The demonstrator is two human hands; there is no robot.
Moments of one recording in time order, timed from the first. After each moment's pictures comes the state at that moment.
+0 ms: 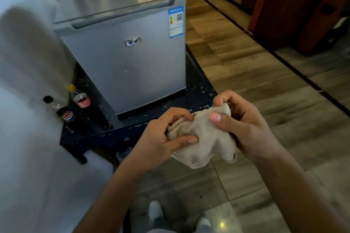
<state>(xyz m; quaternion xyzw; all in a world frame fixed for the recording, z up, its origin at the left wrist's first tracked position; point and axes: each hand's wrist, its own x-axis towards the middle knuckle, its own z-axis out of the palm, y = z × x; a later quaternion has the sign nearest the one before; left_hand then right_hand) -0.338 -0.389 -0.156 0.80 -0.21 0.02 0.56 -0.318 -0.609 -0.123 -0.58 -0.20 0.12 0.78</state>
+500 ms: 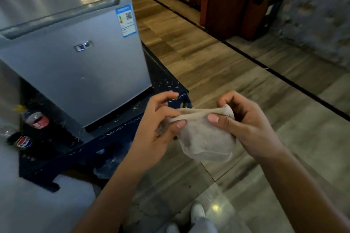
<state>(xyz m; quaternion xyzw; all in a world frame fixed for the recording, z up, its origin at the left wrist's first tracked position) -0.350 -0.436 -0.168 0.77 -0.32 0.09 0.54 -0.394 -0.663 -0.125 -0.67 -0.12 -0.02 0.73</state>
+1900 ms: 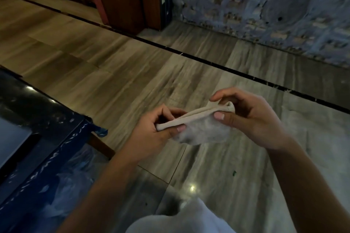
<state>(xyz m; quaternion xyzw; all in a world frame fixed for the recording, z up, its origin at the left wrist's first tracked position) -0.311 -0.770 -0.194 0.59 -0.36 -0.31 0.65 -0.472 -0.974 -0.136 -0.81 0.04 -0.16 0.56</state>
